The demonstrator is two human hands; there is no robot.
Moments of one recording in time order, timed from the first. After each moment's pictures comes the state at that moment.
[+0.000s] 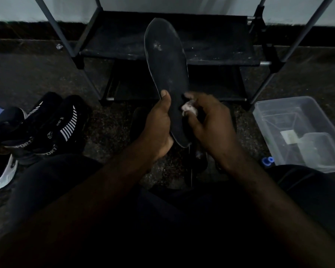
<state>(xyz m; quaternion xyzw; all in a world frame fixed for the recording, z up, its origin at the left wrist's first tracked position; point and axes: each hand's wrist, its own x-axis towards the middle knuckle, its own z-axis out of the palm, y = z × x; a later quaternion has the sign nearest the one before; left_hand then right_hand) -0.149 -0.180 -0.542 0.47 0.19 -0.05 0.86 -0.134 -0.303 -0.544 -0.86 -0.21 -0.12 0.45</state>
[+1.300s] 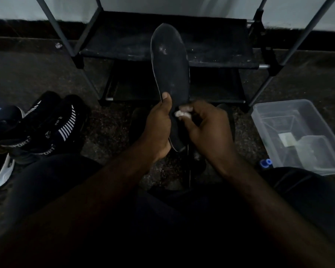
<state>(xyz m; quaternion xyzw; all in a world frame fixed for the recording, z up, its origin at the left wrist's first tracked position) -0.144 -0.178 -0.550 0.50 0.22 -0.03 0.84 -0.140 -0.297 -0.544 -0.85 -0.20 -0.12 0.48</state>
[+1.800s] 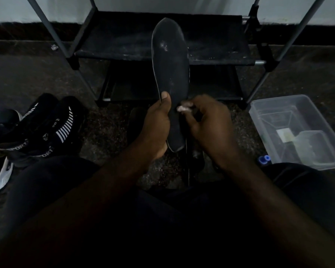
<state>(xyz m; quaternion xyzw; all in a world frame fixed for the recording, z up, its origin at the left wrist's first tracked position) -0.144 -0.181 -0.553 0.54 0.18 0.00 0.82 -0.132 -0.307 -0.544 -0.88 -0.21 -0.16 0.40</state>
